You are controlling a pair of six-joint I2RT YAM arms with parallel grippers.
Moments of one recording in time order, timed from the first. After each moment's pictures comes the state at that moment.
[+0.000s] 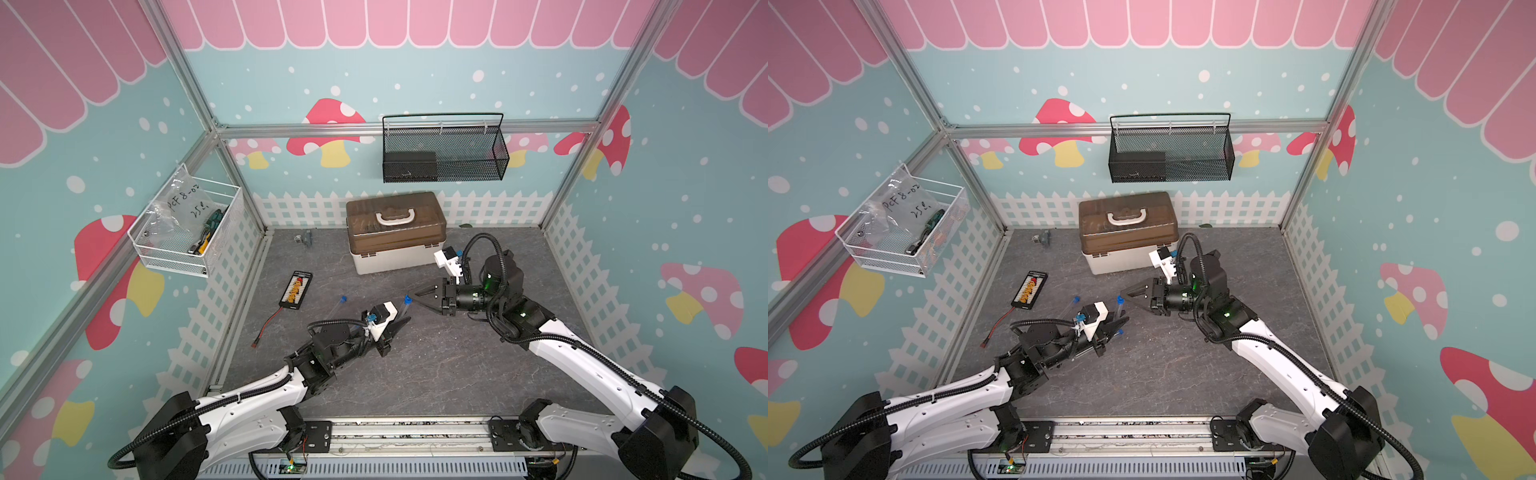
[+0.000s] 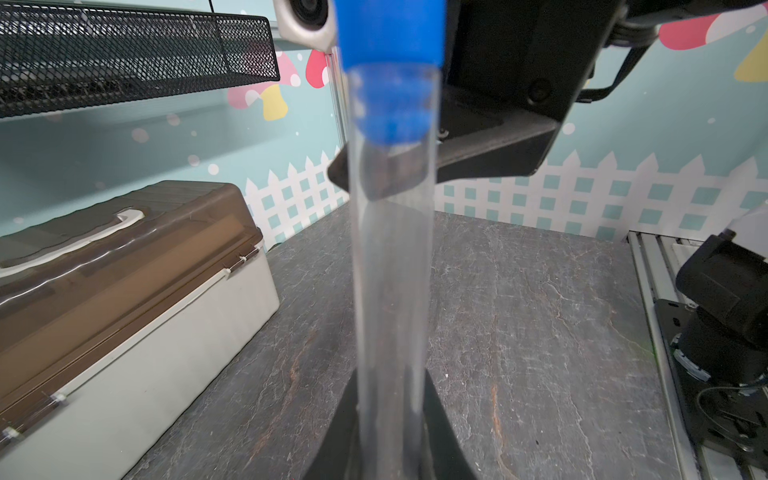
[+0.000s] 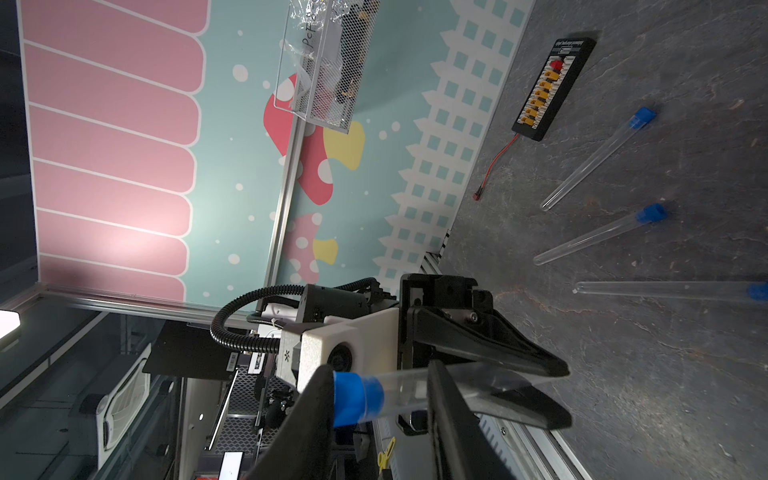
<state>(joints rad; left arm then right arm) -0.83 1.02 0.41 0.58 0.18 0.10 0.60 1.16 0.94 0.04 -0.83 1.11</state>
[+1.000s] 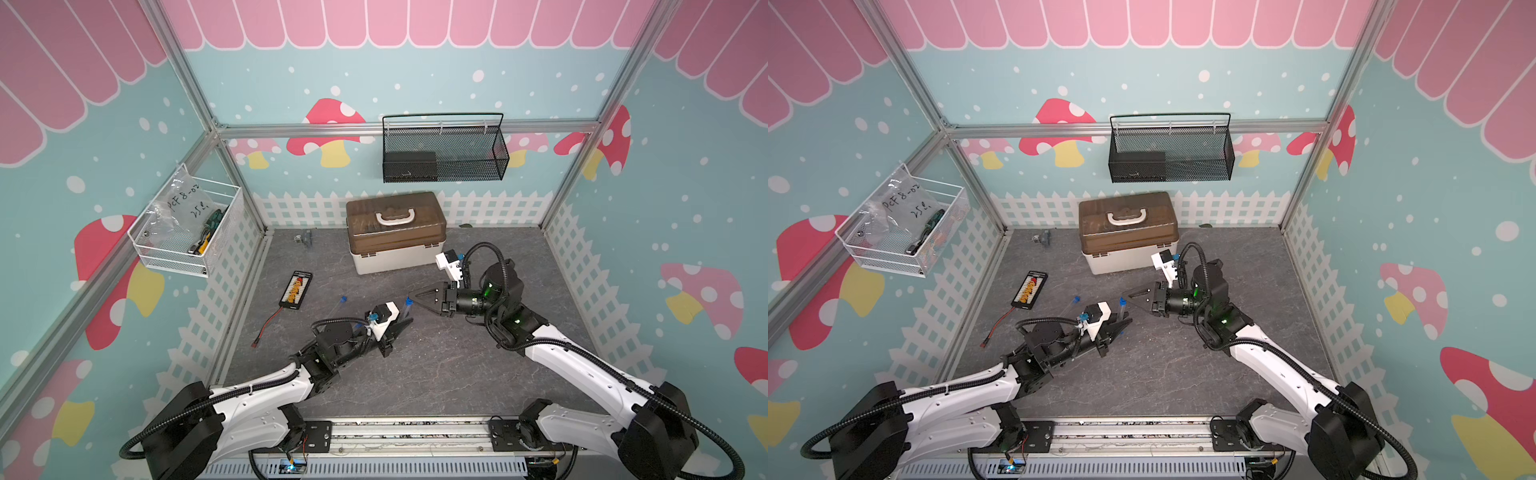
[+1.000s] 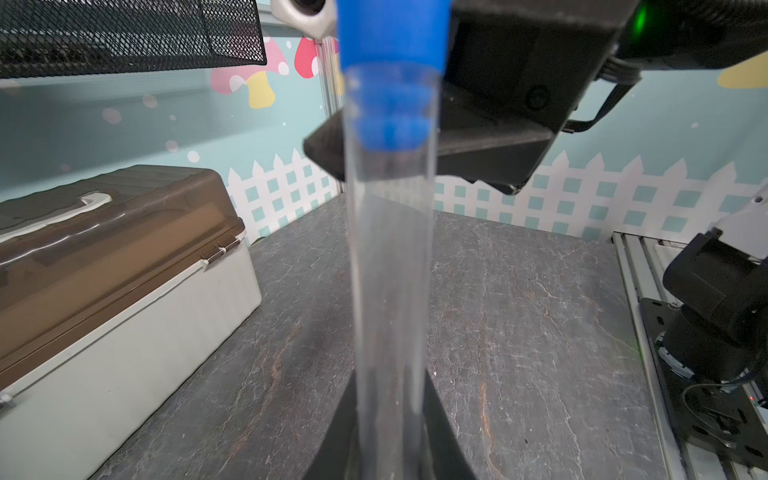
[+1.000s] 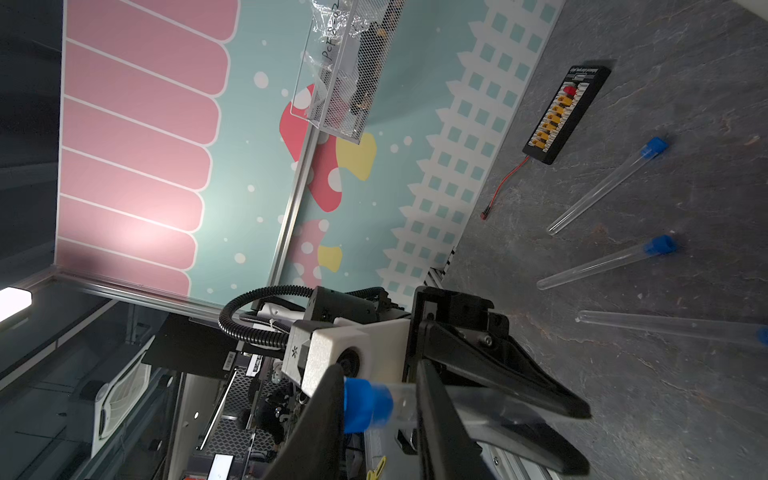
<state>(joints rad) -0.82 1.10 0.40 0.68 0.23 0.07 0.60 1.17 0.82 0.26 -0.83 1.13</state>
